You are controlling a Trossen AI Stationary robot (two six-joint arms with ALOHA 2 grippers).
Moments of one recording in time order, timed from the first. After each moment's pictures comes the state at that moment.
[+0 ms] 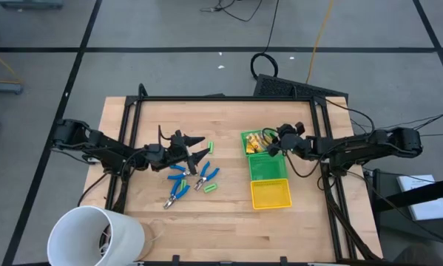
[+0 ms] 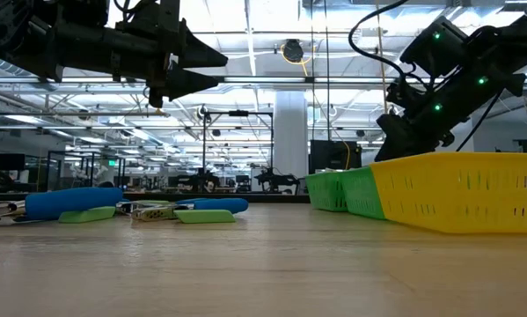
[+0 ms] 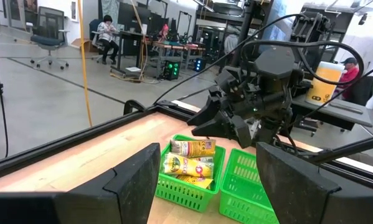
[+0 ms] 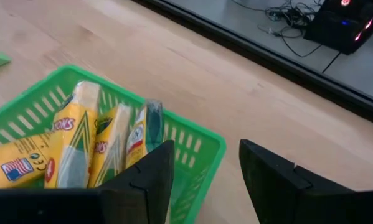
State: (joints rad) left arm -0.11 1.40 0.40 1.05 -0.49 -0.19; right arm -0.16 1.11 0.35 0.05 0.65 0.43
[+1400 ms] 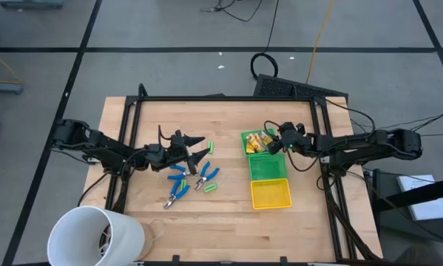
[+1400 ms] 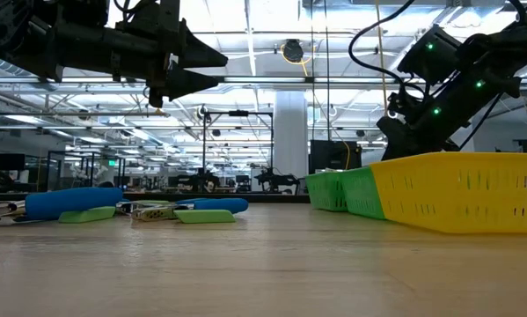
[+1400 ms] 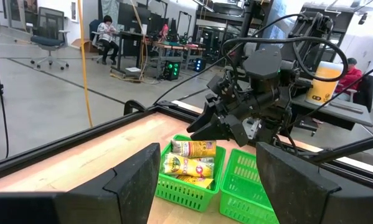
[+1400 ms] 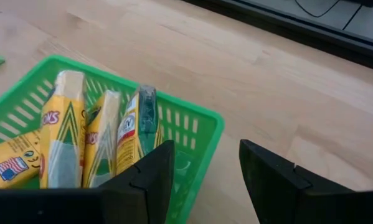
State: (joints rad) left arm -0.11 1.40 0.40 1.05 -0.49 -0.19; right arm -0.24 1.11 0.35 0.00 0.52 0.54
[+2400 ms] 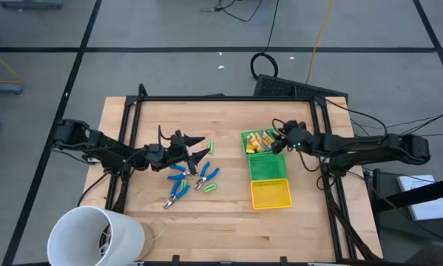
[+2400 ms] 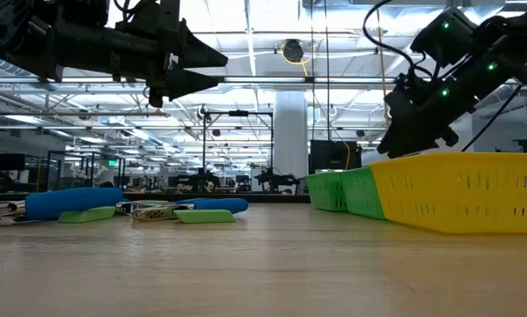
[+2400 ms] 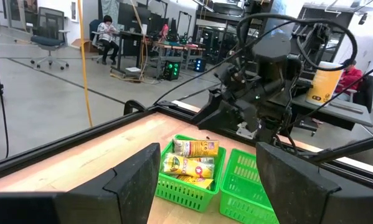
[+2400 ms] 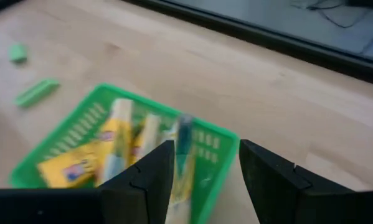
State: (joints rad) left arm -0.11 1.40 0.40 1.05 -0.49 -0.19; right arm -0.23 0.94 0.35 -0.05 0.46 0.51
